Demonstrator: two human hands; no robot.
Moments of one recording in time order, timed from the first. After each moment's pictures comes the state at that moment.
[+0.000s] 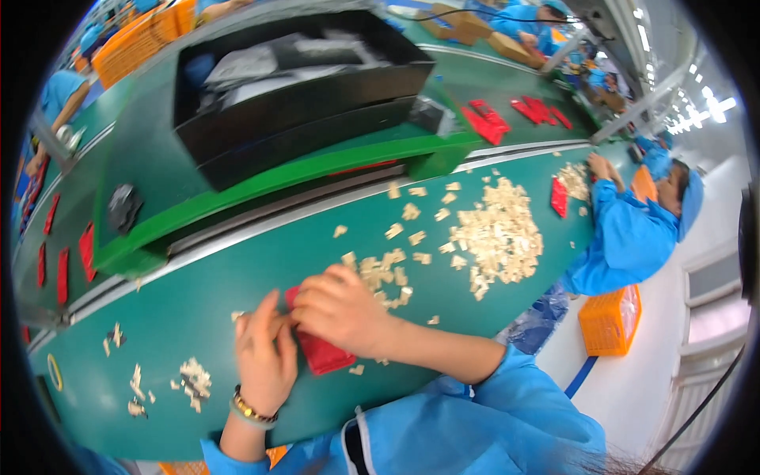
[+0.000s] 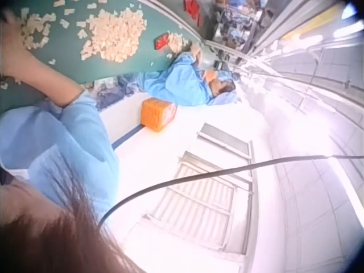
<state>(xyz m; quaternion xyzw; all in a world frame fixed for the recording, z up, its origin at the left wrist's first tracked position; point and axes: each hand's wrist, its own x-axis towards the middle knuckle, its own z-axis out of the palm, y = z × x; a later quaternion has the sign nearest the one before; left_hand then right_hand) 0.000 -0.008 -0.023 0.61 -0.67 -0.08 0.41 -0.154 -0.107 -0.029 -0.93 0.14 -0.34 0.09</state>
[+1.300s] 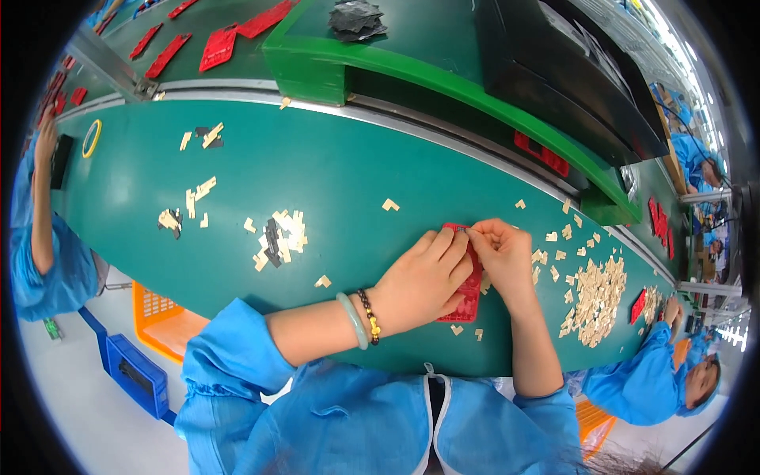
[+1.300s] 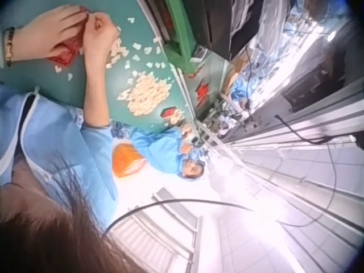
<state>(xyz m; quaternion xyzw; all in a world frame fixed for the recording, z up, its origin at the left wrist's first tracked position) -0.019 -0.005 -0.056 0.60 -0.75 -0.04 0.26 -0.149 -0.131 -0.051 -0.77 0.42 -0.17 0.45</state>
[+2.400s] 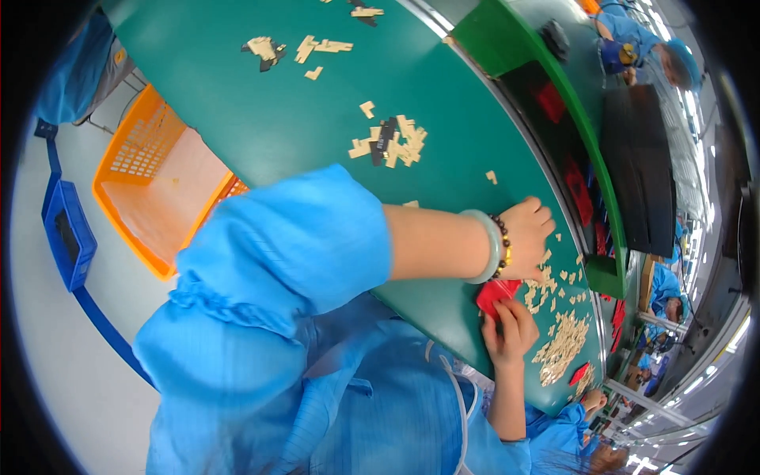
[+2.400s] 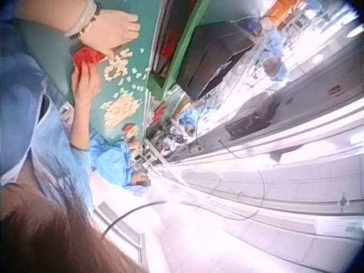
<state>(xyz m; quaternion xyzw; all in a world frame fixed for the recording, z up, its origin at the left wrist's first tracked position) -0.011 -0.023 -0.055 0.60 -0.76 0.06 0.24 -0.230 -0.063 -0.053 -0.98 0.05 -0.17 0.05</state>
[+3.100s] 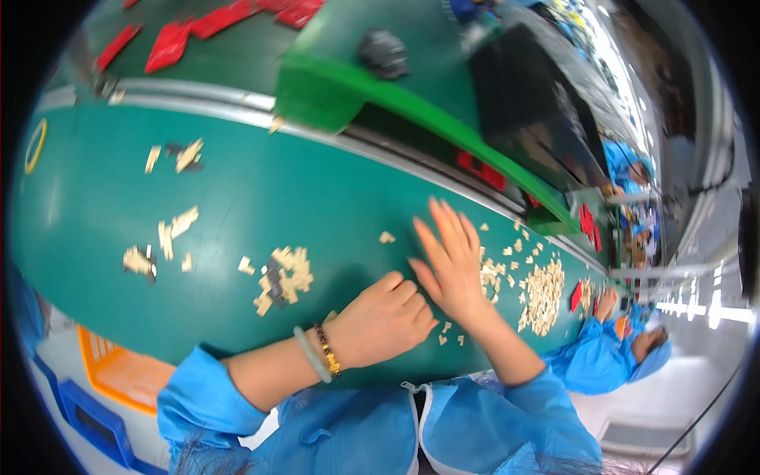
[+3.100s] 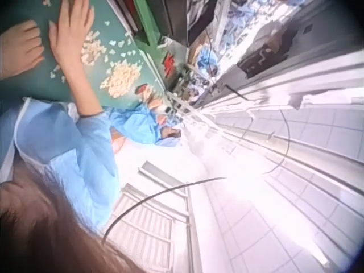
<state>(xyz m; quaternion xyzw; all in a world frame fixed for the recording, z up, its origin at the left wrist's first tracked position) 0.042 0.033 -0.047 0.50 -0.78 0.01 0.38 -0.087 -0.097 -0.018 -0.98 0.16 -0.11 0.00</state>
